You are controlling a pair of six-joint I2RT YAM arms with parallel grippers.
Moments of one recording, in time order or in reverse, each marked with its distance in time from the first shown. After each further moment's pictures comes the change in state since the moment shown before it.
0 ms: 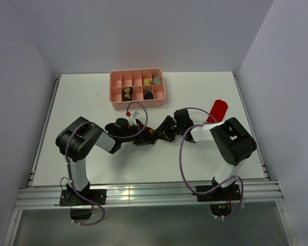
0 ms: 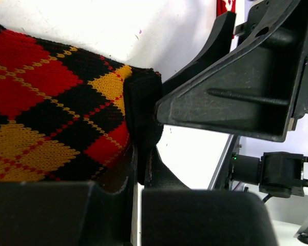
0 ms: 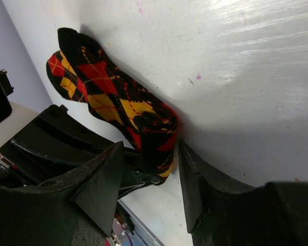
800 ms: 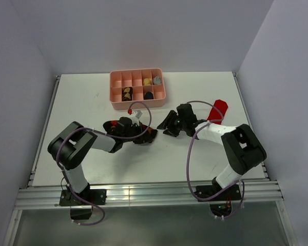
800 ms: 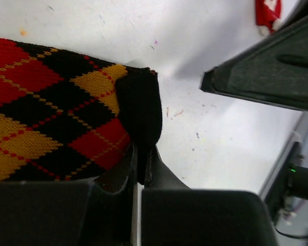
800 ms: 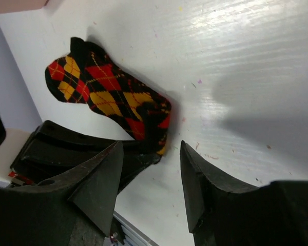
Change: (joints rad) left arm -0.068 -0.136 0.036 -0.257 -0.229 0.245; right arm -0.023 -0.154 0.064 -0.243 0.111 -0.097
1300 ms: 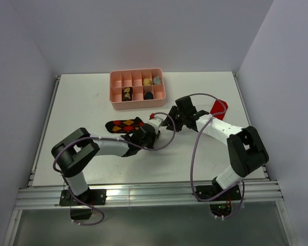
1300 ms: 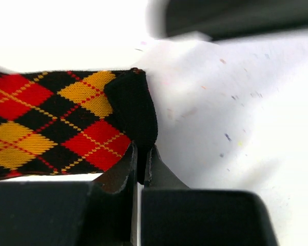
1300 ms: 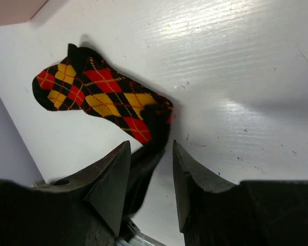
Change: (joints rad) left arm -0.307 -0.018 0.174 -0.316 -0.565 0.403; right arm 0.005 -0.006 0.186 -0.304 0.095 -0.075
